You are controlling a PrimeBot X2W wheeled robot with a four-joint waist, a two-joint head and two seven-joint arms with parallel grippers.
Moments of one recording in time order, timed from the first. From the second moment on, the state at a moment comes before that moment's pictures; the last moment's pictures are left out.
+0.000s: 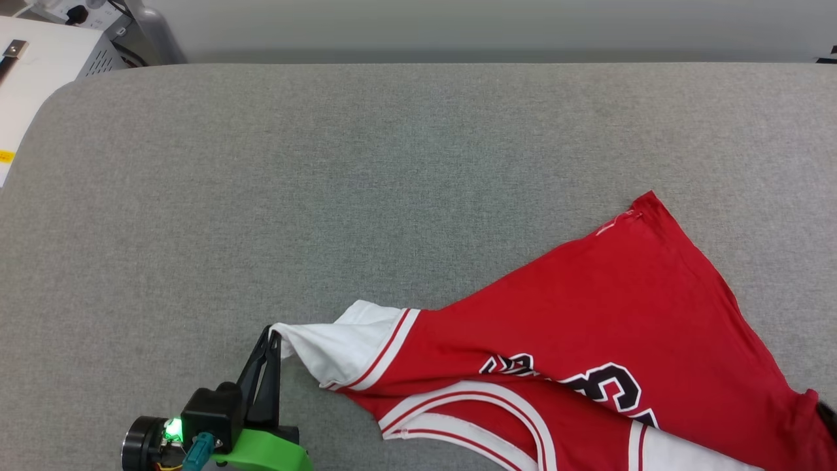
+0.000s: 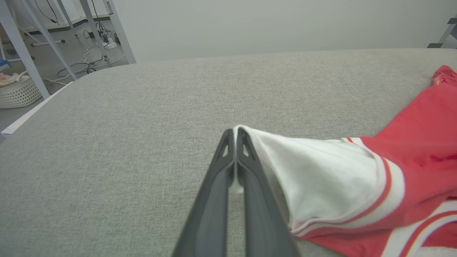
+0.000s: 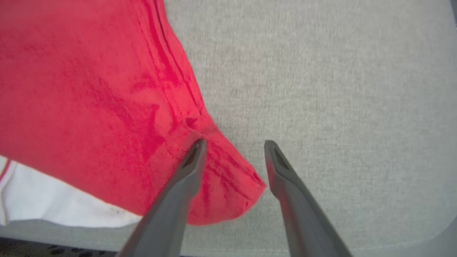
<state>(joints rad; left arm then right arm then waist) 0.08 0.15 -0.14 0.06 -0.12 0.00 -0.26 0.26 -0.56 -0.12 -0.03 0.53 0.13 0.43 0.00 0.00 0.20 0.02</state>
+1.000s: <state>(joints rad) -0.10 0.09 -0.21 0.02 -0.09 -0.02 -0.26 -0.58 -0.83 0.38 0.01 0.72 0.13 0.92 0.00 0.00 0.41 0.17</state>
